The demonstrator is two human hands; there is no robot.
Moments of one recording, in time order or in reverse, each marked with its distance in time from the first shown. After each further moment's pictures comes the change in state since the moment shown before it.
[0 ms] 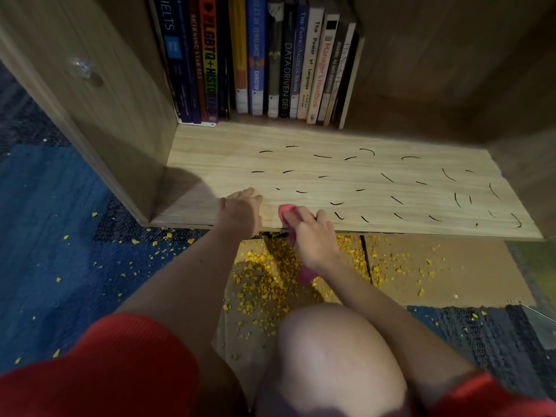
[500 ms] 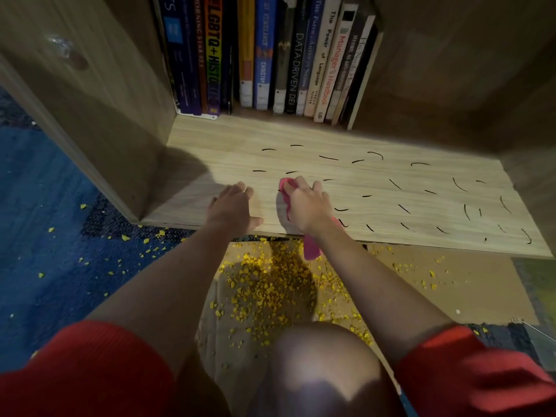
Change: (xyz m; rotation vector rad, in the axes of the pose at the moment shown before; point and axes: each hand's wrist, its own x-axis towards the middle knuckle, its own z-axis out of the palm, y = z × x) left_hand 0.022 -0.016 0.006 -0.118 -0.005 -0.053; right_hand 0.066 -0.001 -0.025 -0.011 -0.065 0.035
